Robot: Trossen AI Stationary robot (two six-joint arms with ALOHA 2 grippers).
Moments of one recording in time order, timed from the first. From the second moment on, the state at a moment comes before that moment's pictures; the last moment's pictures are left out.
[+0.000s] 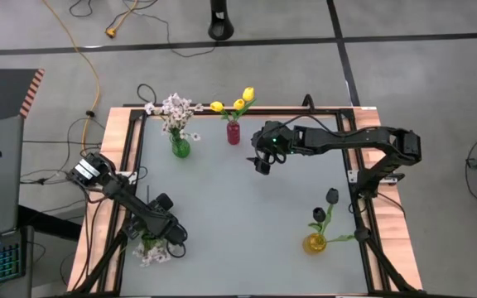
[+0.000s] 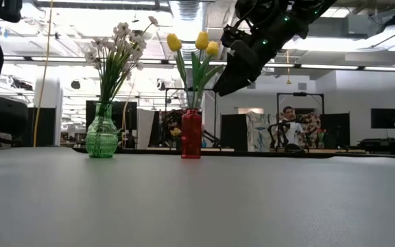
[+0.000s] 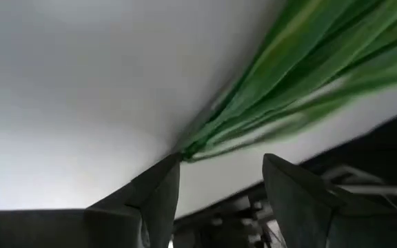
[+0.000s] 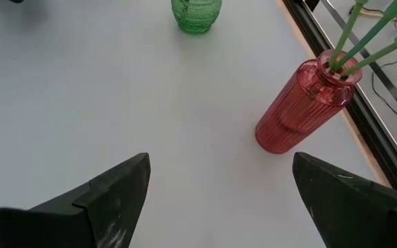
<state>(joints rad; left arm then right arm) -0.61 1.75 0.84 -1.25 0.09 0.20 -0.22 1.55 1.08 -0.21 0.08 -0.08</state>
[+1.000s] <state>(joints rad) -0.61 1.75 0.83 -1.14 0.00 0.07 -0.22 1.45 1.08 -0.30 0.08 -0.08</state>
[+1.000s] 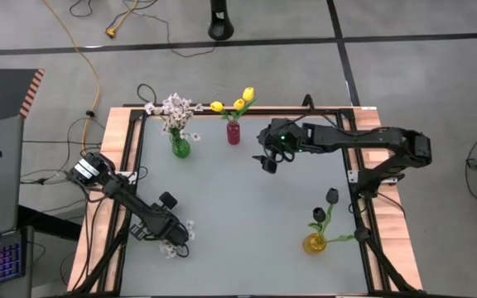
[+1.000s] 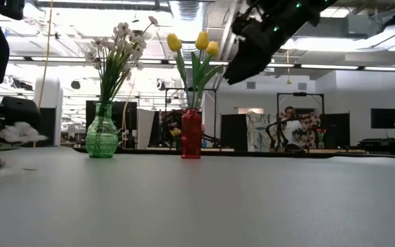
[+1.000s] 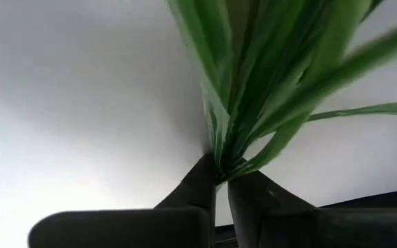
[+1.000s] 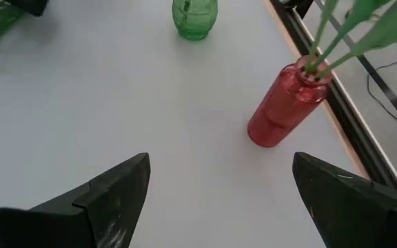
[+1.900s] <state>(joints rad) -0.38 1.11 0.83 -0.80 -0.46 -0.47 -0.22 1.19 0.94 -0.48 0.08 -0.03</state>
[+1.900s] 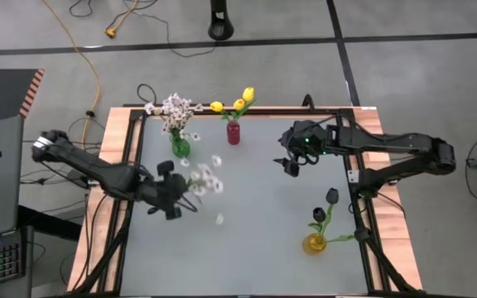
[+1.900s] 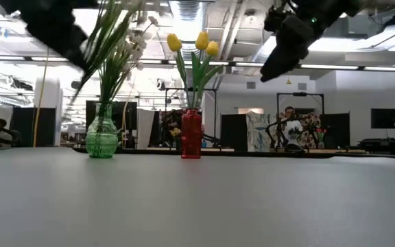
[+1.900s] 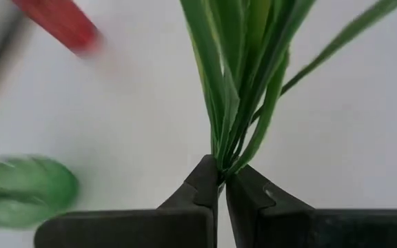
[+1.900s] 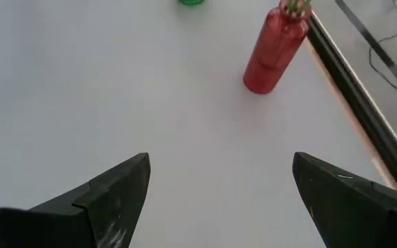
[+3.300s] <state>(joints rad) -0.47 0.87 0.83 -1.22 -1.57 -1.33 -0.22 1.16 0.83 -0.40 0.08 0.03</state>
